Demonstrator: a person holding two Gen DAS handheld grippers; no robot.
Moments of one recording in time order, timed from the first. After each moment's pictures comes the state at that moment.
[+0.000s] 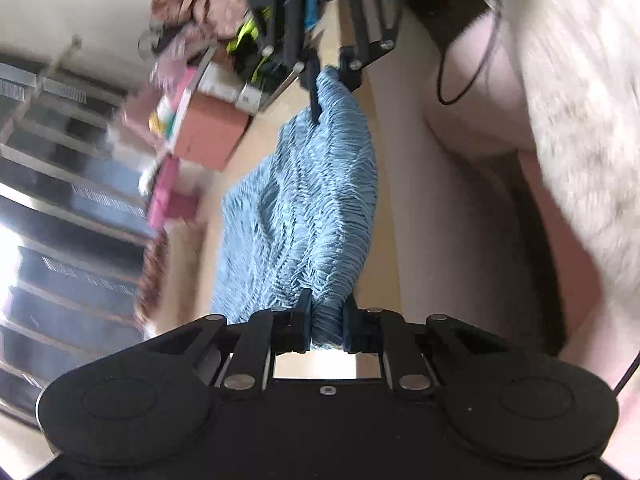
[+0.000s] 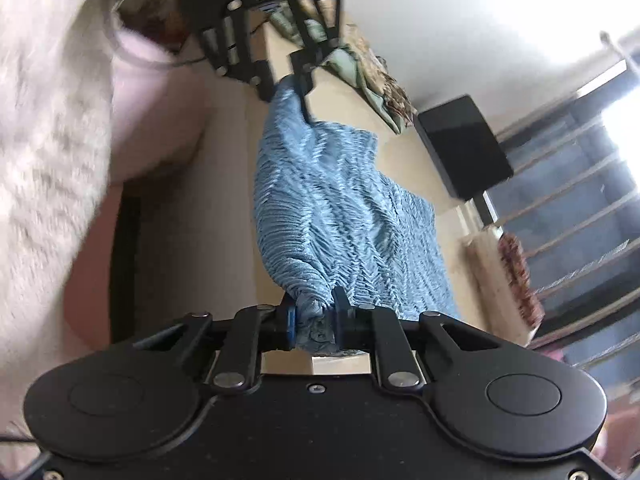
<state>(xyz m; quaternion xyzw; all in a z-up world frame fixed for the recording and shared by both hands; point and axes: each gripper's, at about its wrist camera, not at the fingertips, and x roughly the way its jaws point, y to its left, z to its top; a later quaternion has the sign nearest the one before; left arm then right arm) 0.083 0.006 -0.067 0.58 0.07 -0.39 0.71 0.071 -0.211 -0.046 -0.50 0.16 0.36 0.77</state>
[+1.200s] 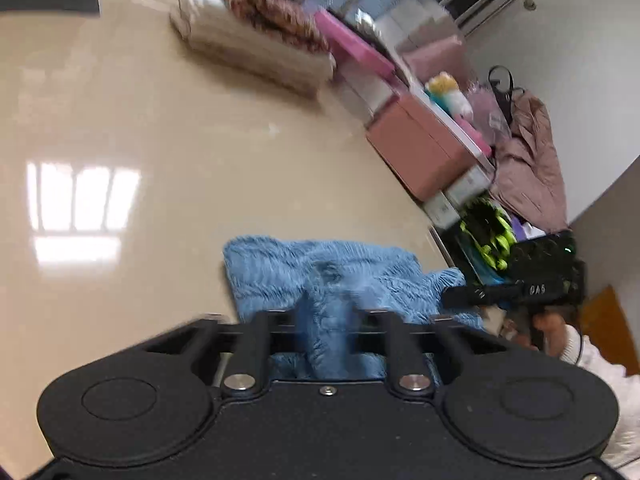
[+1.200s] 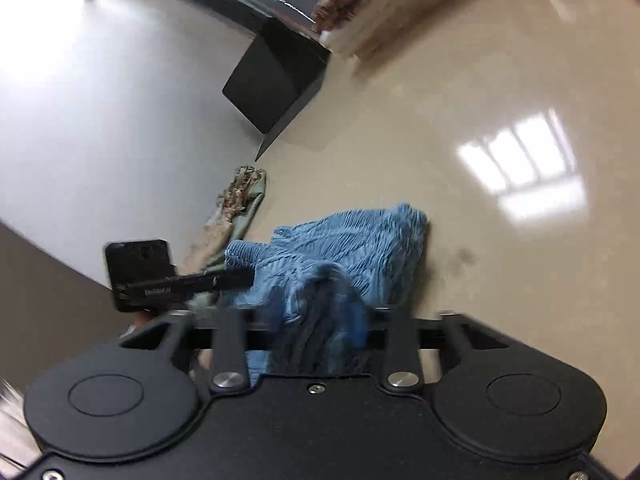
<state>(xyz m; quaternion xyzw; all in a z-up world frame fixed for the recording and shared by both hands) 0.335 0.077 -0.045 -0.20 0.40 -0.39 0.81 0.278 -0.344 -0.063 0.30 0.42 0.35 0.78</state>
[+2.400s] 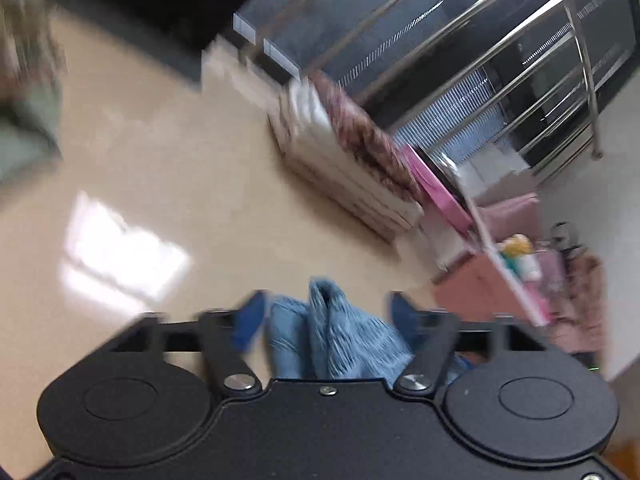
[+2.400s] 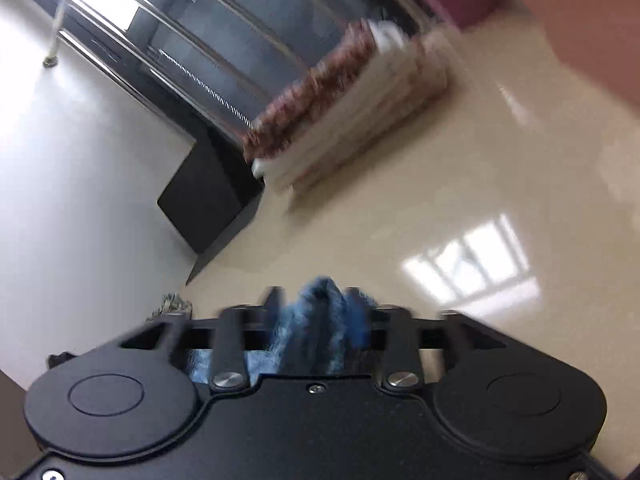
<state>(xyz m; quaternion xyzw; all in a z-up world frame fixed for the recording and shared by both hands) 0.380 0.095 -0.046 -0.28 0.28 -0.21 0.89 0.358 -0.342 -0.054 0.32 0.30 0.21 0.87</state>
